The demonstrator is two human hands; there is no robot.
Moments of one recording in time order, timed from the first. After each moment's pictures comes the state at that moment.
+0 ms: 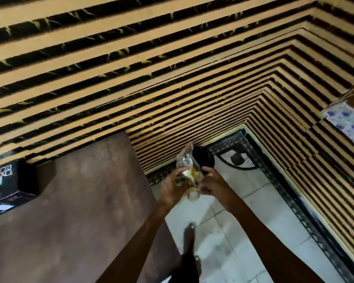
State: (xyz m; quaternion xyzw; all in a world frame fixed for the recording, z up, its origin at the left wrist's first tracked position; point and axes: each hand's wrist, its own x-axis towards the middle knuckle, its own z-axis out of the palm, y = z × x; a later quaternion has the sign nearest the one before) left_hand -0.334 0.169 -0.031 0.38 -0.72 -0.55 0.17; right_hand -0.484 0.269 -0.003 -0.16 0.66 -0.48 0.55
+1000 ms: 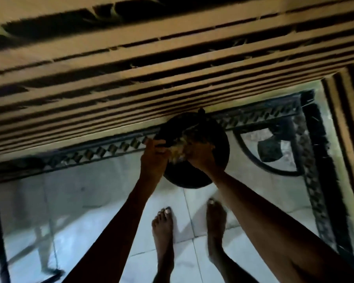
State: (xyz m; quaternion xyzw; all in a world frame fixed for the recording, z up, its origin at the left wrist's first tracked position) left_hand -0.606 -0.017 -0.590 0.65 -0.43 -0.61 0.15; right_hand -0.768 0.020 -0.669 -0.56 0.75 -0.02 0.36
